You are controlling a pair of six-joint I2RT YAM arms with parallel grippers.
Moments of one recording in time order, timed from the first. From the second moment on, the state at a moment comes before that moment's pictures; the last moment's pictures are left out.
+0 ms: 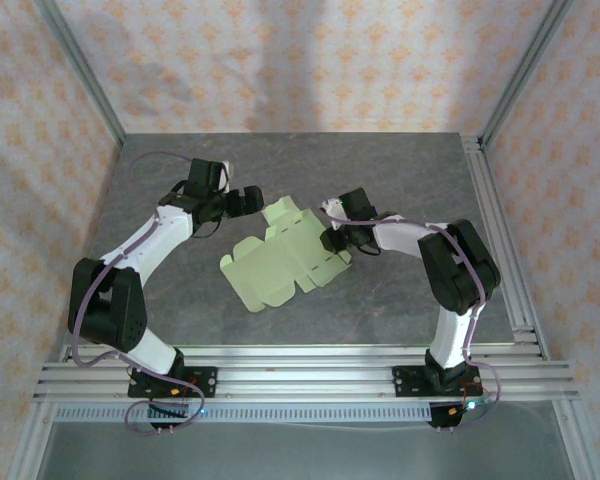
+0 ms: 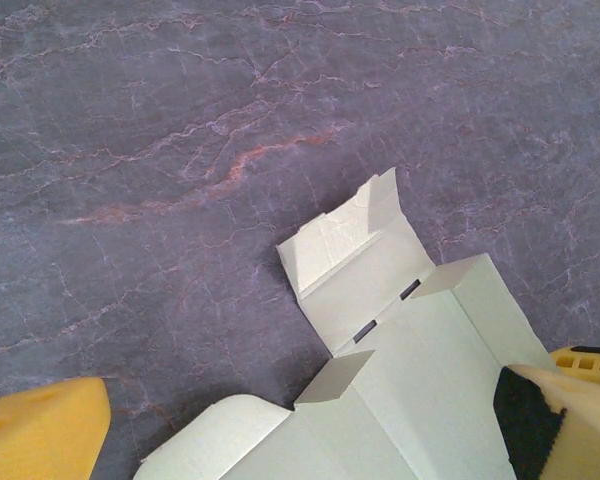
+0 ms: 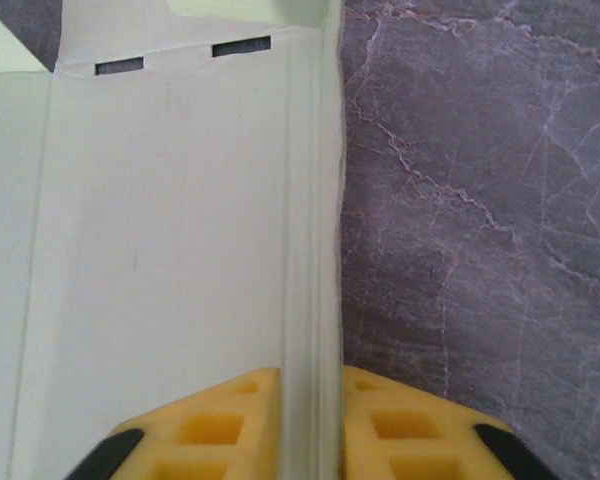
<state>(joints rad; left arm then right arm) -0.20 1.55 1.14 -0.42 0.16 -0.43 0.48 1.86 1.07 -0.19 -0.28 -0.04</state>
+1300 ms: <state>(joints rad) -0.13 1.61 1.10 -0.22 0.15 -0.39 0.56 1.73 1.07 -0.19 0.05 -0.39</state>
